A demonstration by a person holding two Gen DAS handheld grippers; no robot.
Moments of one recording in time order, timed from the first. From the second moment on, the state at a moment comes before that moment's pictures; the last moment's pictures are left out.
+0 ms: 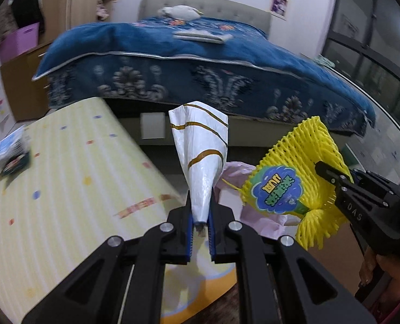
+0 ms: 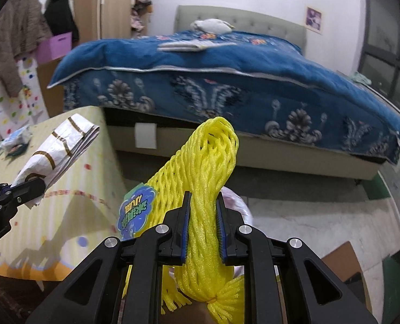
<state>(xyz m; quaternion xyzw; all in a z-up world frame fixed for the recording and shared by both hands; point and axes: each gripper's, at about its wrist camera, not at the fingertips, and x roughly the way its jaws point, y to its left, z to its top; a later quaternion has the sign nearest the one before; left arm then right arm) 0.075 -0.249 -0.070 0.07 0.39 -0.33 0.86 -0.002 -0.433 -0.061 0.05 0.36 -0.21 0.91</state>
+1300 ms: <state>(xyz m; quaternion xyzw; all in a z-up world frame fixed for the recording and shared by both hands) 0.096 -0.238 -0.060 0.07 0.39 -0.30 0.87 -0.019 -0.469 -0.064 0.13 0.34 -0.20 0.91</state>
